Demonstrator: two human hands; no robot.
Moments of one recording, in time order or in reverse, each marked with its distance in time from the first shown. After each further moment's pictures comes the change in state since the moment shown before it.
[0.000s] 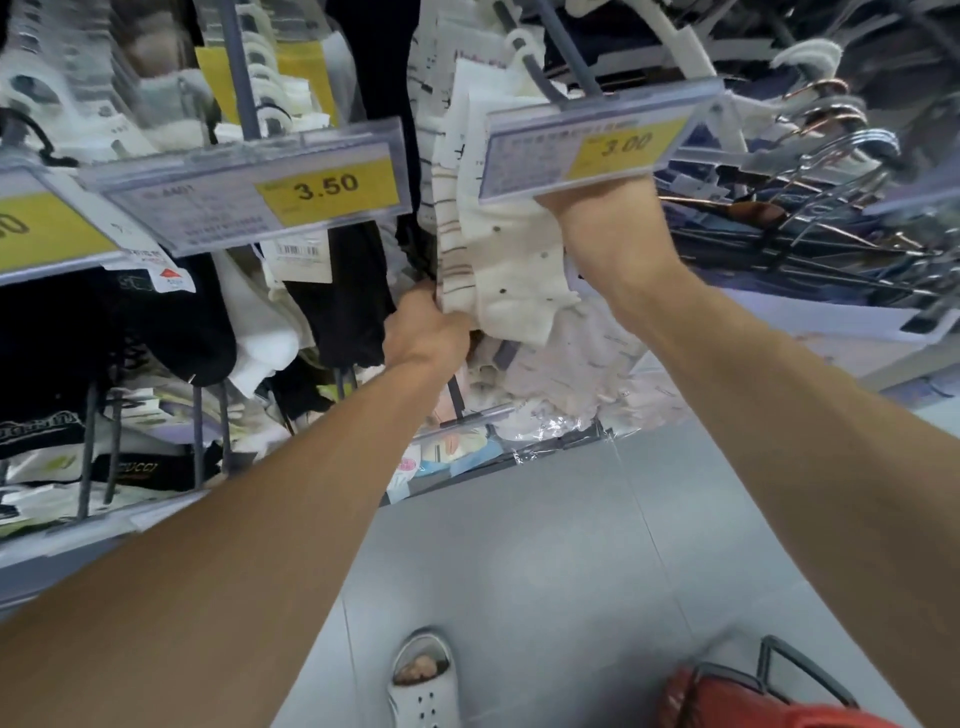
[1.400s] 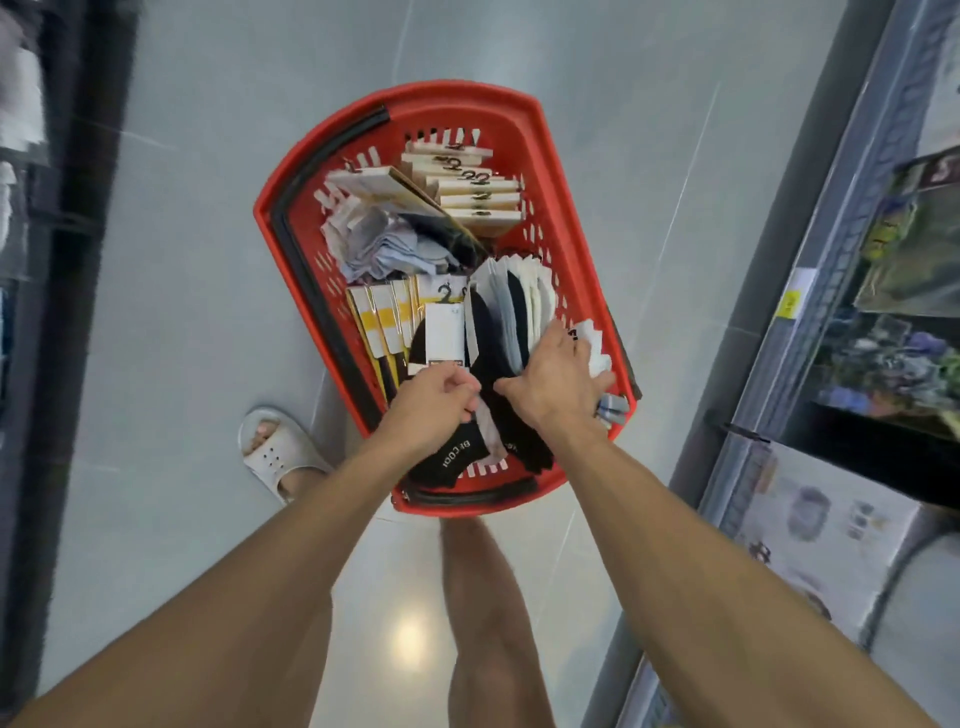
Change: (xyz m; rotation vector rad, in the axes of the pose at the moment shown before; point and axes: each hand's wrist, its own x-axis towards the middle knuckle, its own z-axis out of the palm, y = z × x) left_hand -0.483 -0.266 0.267 0.909 -1.186 0.033; right_hand -0.595 0.397 -0.199 -0.434 0.200 1.306
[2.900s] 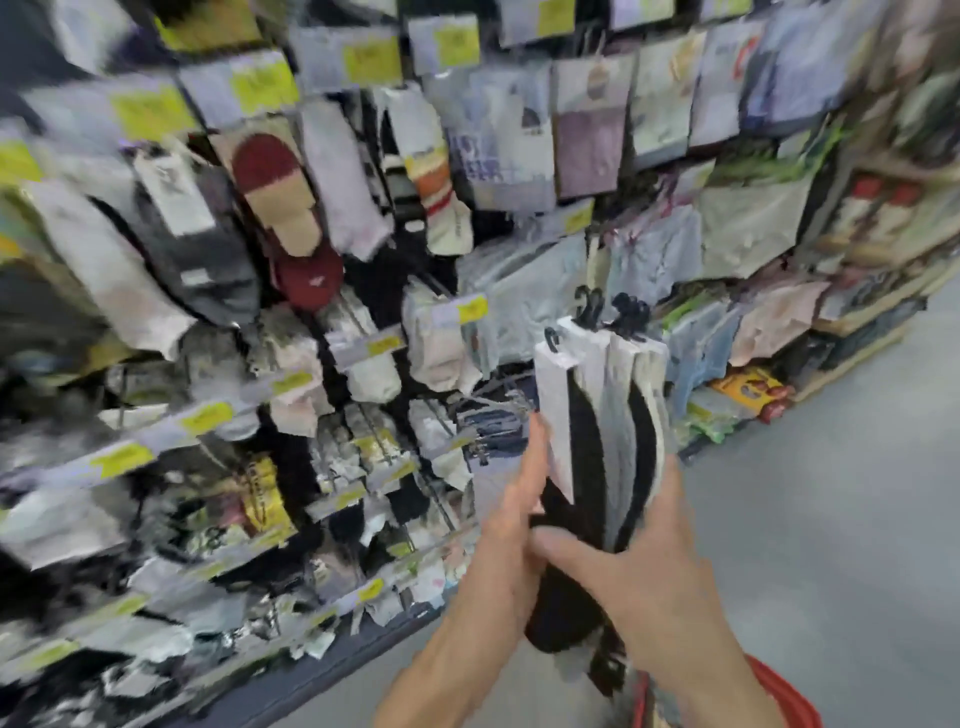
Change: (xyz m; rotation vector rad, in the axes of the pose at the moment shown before) left_hand -0.654 0.118 -0.245 -0.950 0.590 0.960; right_hand -0.564 -0.250 -0.374 0.730 0.046 -1.278
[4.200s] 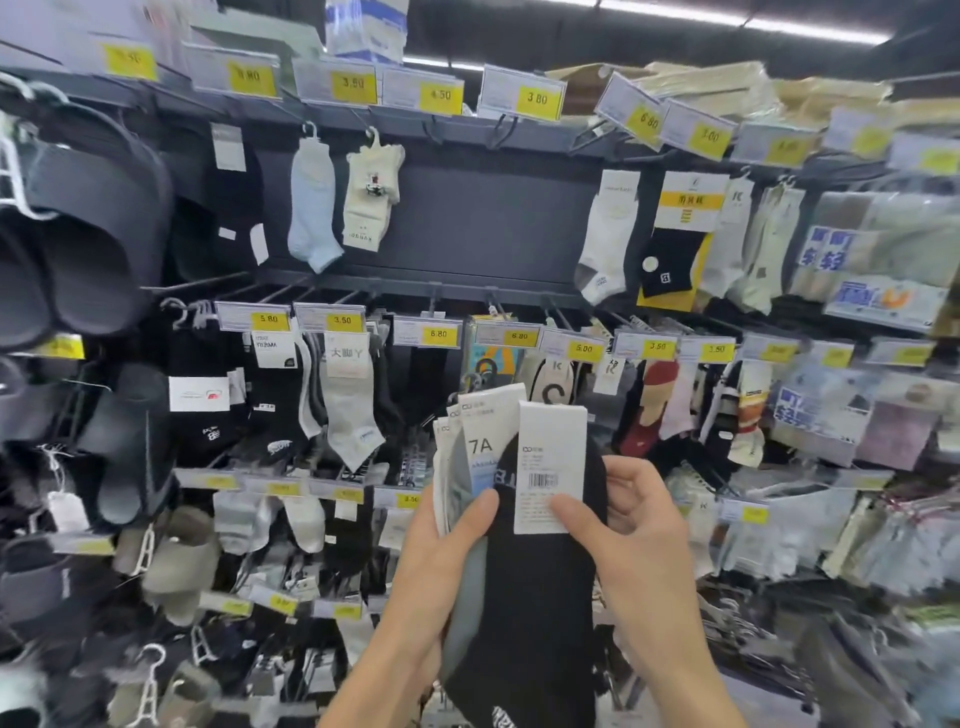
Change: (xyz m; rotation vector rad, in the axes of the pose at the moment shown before) left_hand -0.279 0.162 -0.228 -0.010 0.613 0.587; right_hand -0.153 -0.268 0.205 0.503 -0.480 -0.457
